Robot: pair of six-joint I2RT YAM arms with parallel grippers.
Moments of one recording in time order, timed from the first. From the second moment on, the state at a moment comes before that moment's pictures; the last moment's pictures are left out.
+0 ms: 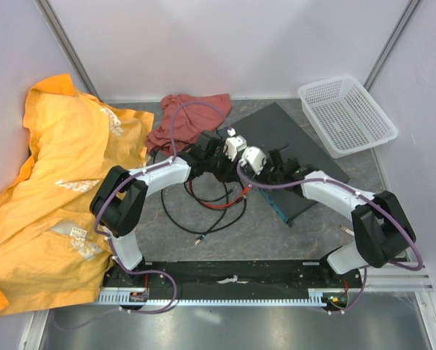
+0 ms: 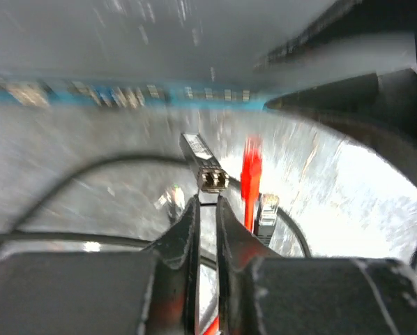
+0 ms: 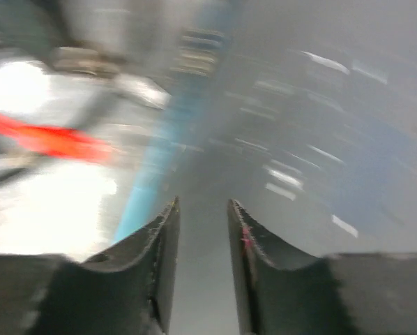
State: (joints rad) left arm -0.64 1.80 1.14 -0.09 0.50 0.05; right arm 0.53 1.48 0.85 -0.19 -0.12 -0.54
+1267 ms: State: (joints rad) left arm -1.21 2.54 1.98 0.16 0.52 -0.16; right arm -0.28 1.10 1.27 -0.73 -0.04 -0.30
